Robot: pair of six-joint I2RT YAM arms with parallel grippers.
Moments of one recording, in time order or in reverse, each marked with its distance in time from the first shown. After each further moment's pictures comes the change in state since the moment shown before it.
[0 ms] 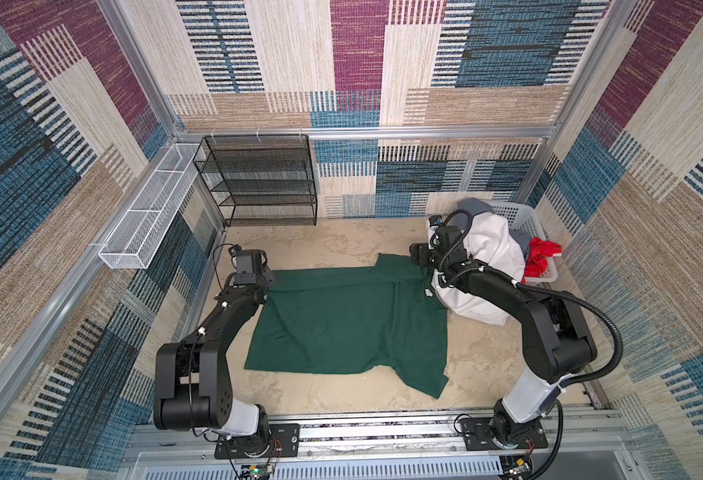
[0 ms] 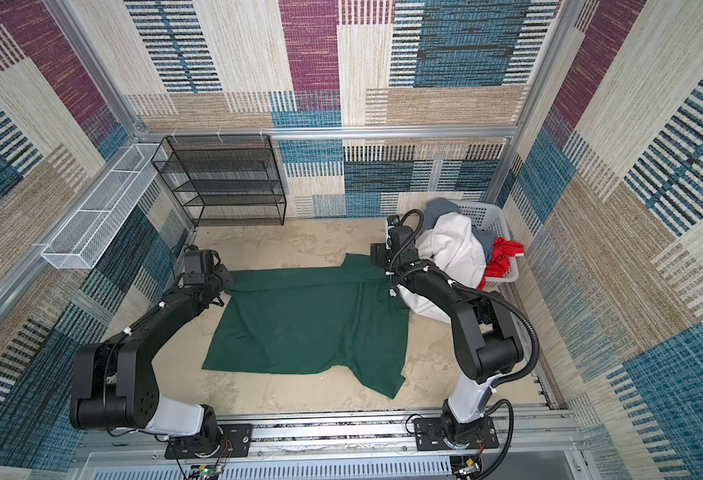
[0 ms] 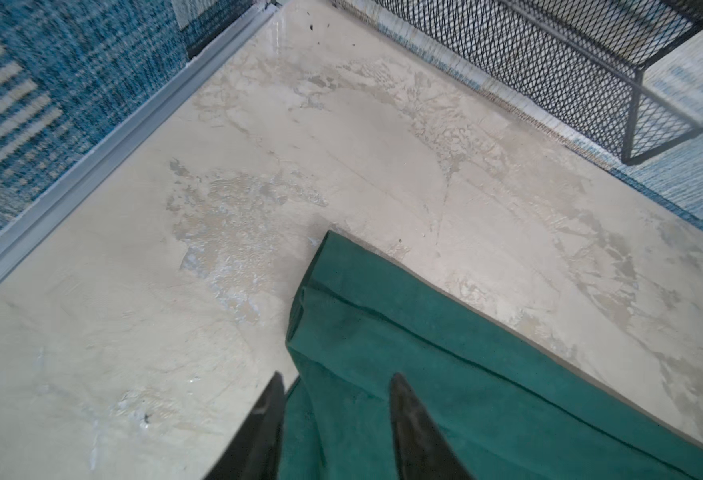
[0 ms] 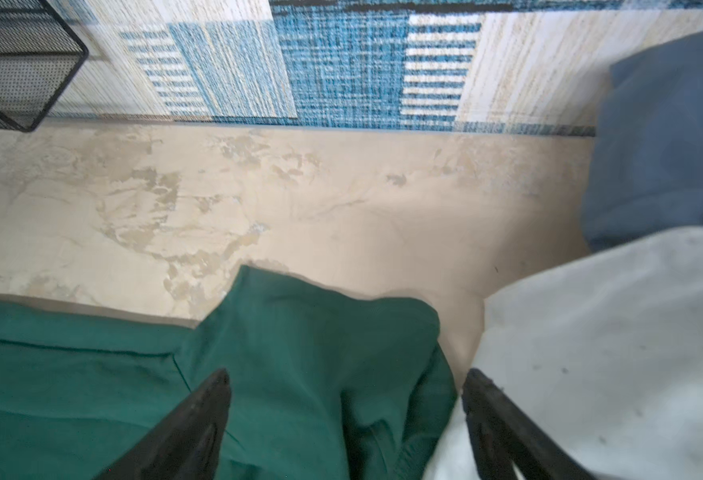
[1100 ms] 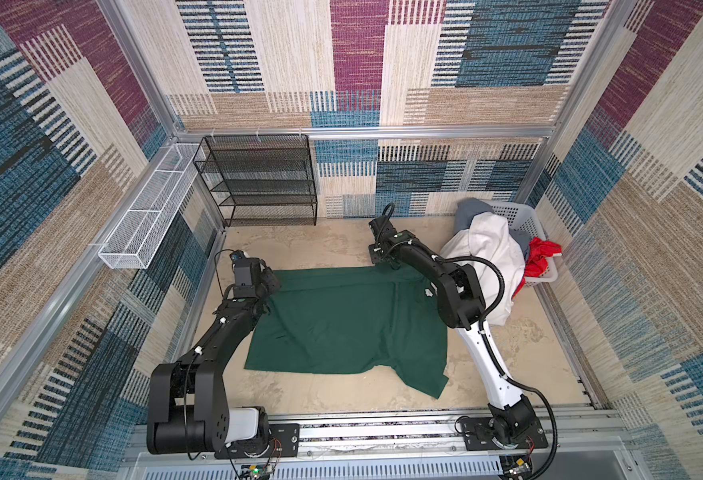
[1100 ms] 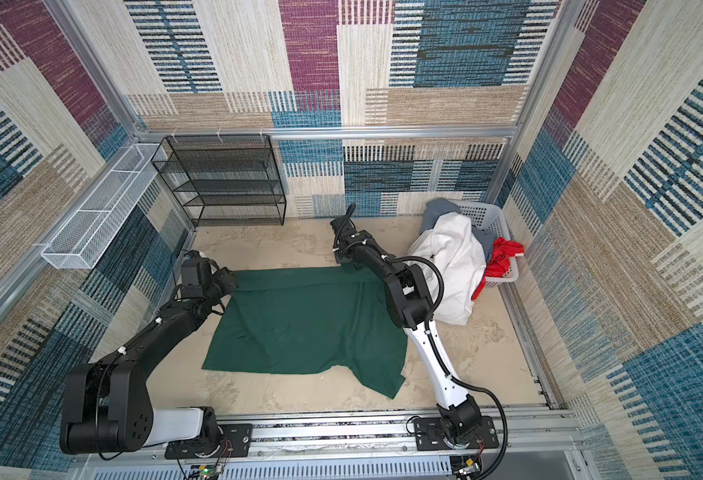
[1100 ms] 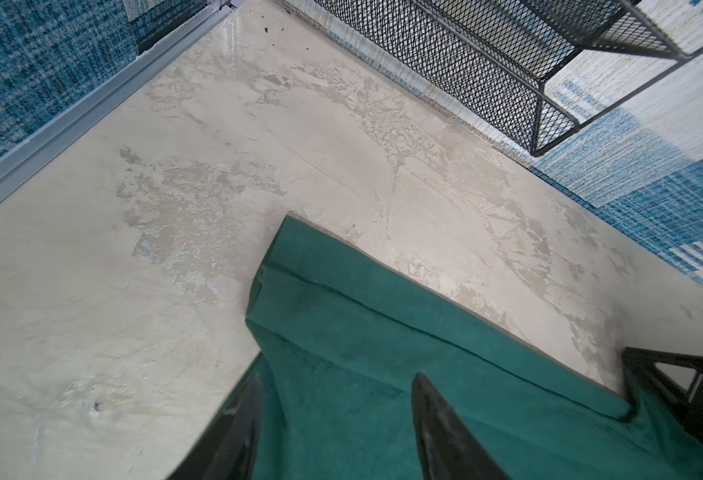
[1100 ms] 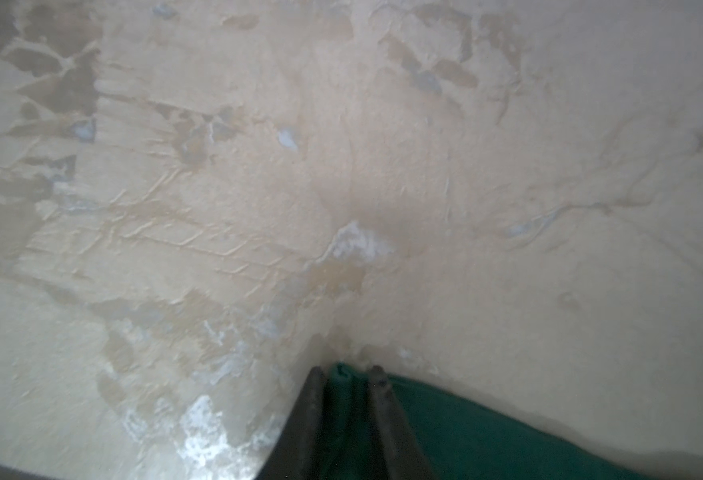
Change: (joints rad) left arm -0.013 -0.090 -0.096 0.084 0.096 -0.019; right arm 0.156 0.813 1.048 -0.645 0.111 -0.003
